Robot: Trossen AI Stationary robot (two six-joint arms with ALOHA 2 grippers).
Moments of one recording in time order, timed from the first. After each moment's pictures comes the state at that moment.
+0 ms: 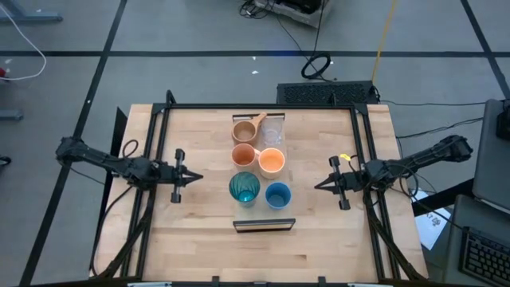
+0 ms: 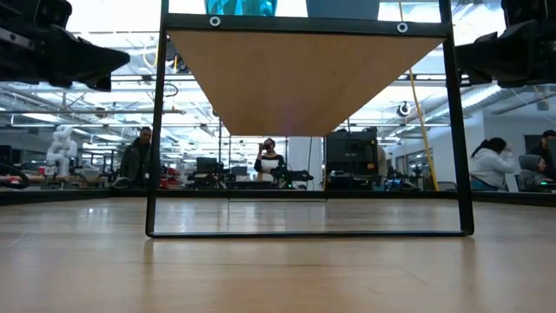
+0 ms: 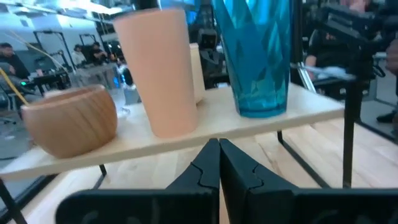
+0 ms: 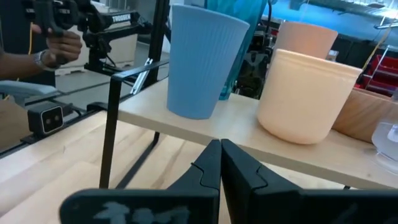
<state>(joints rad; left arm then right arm) -0.29 0.30 0.01 0.32 -0.24 0.17 0.29 0.45 0.02 0.44 0.08 -0.22</state>
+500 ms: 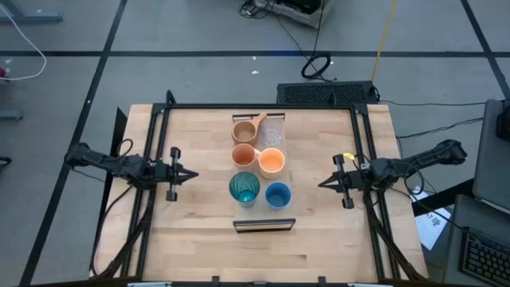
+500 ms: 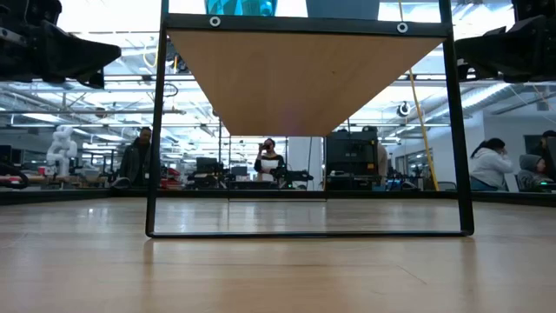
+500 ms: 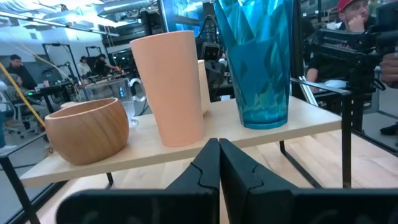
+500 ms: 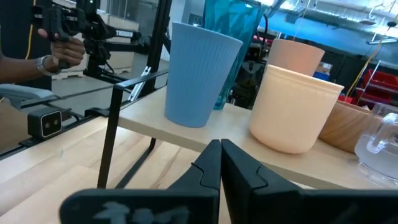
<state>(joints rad) -0.29 0.07 0.01 0.15 -0.24 0.19 0.29 0.28 0.02 0.30 0.08 -0.25</state>
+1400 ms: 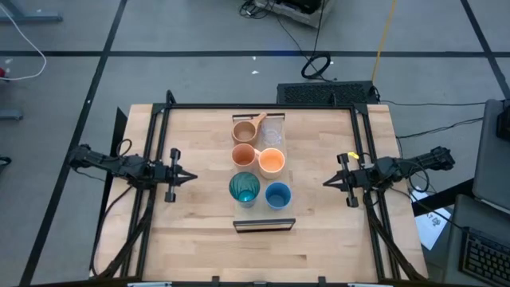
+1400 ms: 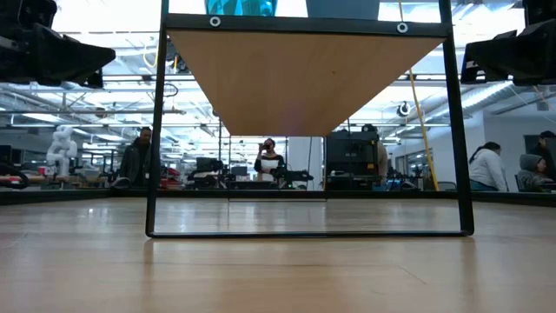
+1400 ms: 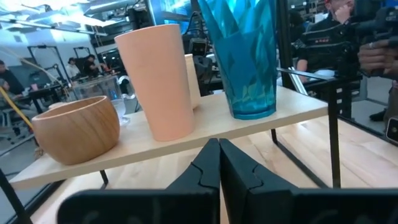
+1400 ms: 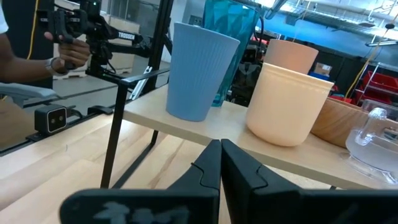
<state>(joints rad) -0.29 0.00 0.01 0.04 -0.20 0.22 0.29 0.00 0.02 0.03 0.08 -0.26</state>
